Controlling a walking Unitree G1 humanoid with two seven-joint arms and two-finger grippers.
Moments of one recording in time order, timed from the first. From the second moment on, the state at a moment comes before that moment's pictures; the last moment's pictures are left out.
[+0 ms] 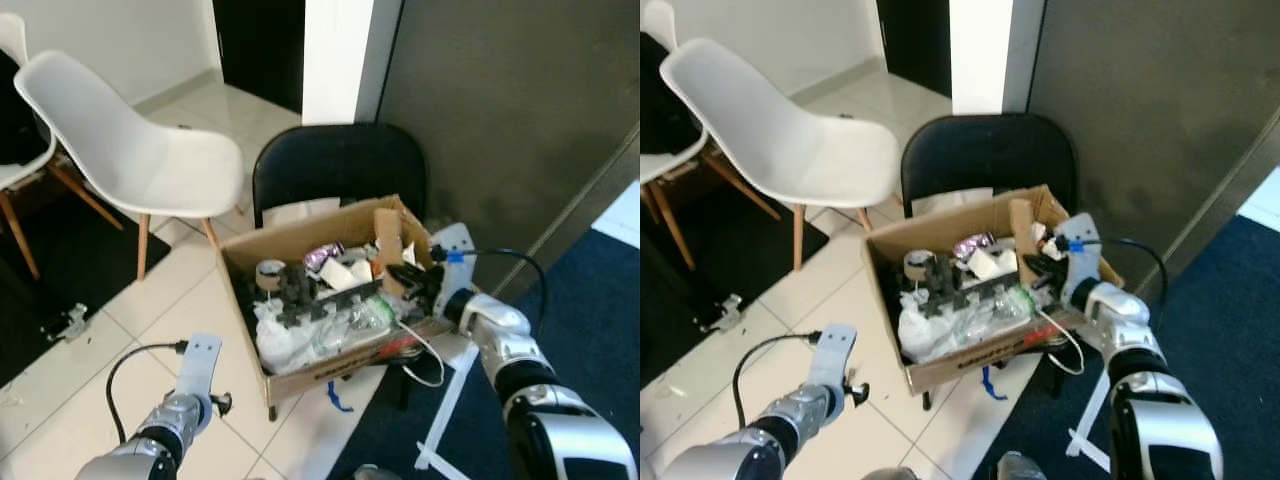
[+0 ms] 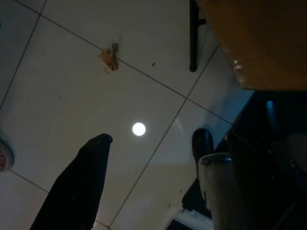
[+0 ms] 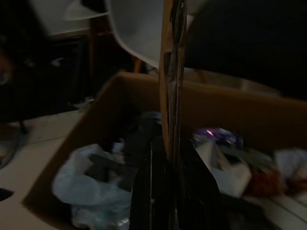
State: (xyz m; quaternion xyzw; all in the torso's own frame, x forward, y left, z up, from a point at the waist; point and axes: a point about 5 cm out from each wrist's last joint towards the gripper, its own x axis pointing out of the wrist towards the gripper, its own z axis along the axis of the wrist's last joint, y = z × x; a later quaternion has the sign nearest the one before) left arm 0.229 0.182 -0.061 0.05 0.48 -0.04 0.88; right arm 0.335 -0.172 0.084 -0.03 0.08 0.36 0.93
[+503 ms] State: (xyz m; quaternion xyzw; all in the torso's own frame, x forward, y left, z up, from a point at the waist) left arm 0.228 0.179 -0.062 0.05 0.48 -0.04 0.88; right arm 0.361 -0.044 0.120 -0.12 0.06 0.35 0.93
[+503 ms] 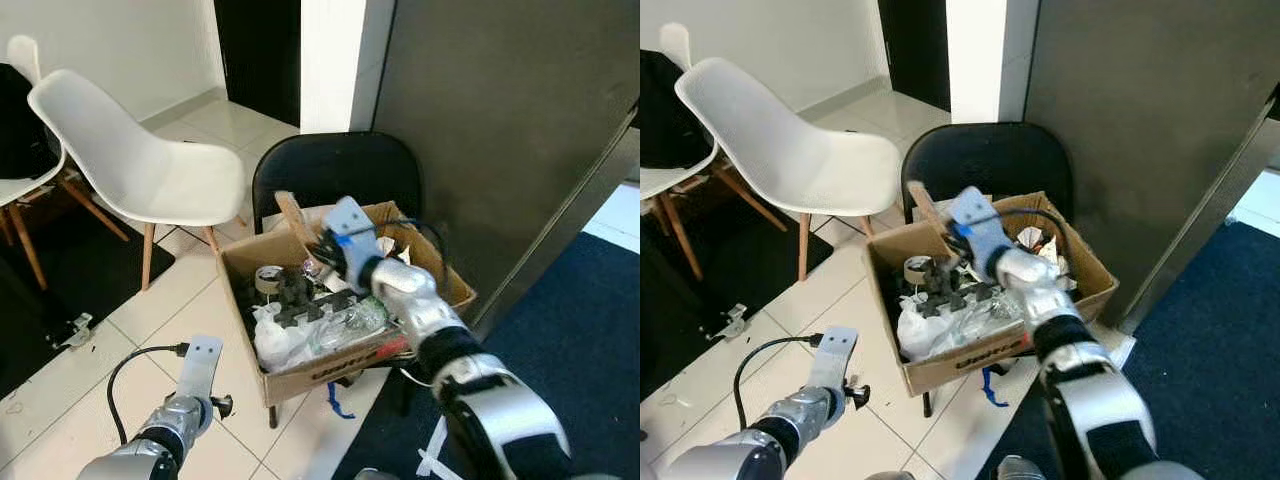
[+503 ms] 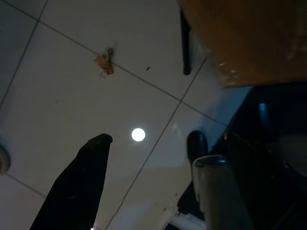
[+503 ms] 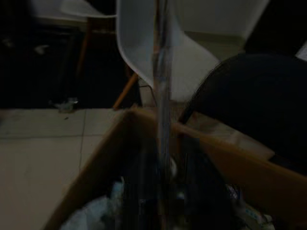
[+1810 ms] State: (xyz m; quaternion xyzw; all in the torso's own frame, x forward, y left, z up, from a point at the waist) left arm 0.224 0.178 -0.065 0.05 0.48 -0.03 0.87; right arm 0.188 -0.326 -0.037 -0.03 0.41 -0.29 0.87
